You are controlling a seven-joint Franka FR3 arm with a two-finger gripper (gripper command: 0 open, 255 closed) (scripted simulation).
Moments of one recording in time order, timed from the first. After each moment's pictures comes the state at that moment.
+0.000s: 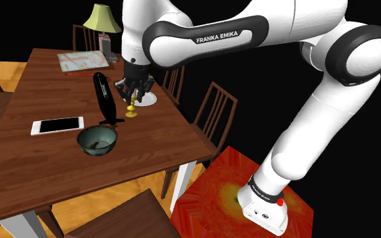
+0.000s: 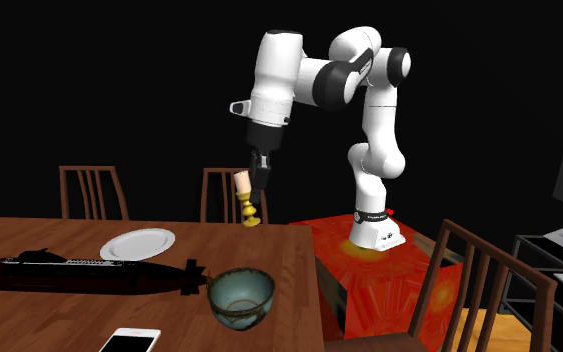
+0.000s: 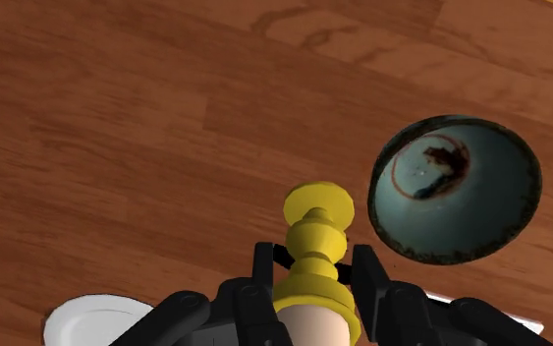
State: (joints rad) arm 0.00 -0.02 0.51 -1.95 -0.18 2.04 0.73
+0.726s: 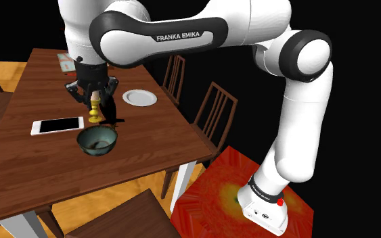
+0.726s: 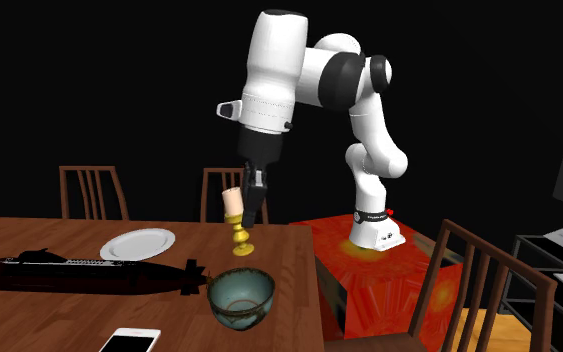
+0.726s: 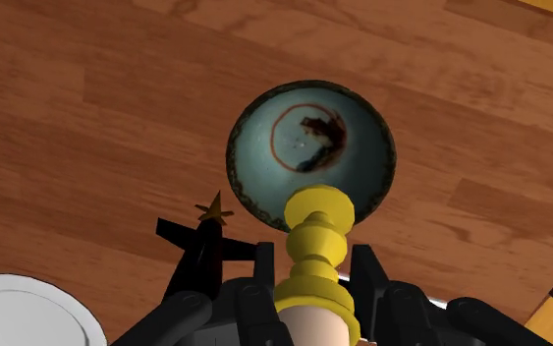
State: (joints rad) arm 0.17 0.34 0.57 -1.53 -0.39 1.88 0.95
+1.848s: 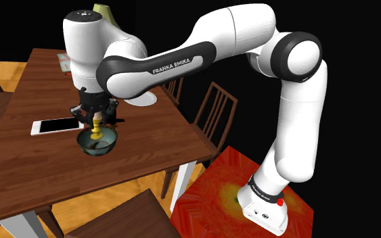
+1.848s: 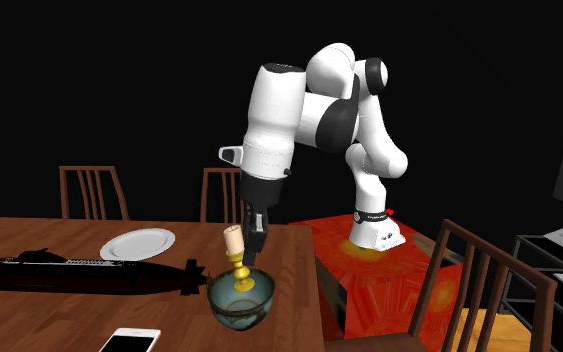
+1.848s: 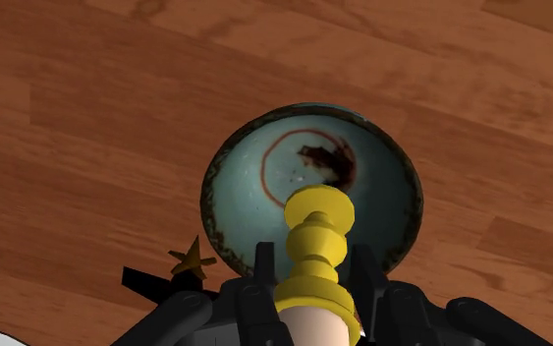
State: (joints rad) arm 0.17 0.39 0.55 -1.66 -0.43 2.04 1.01
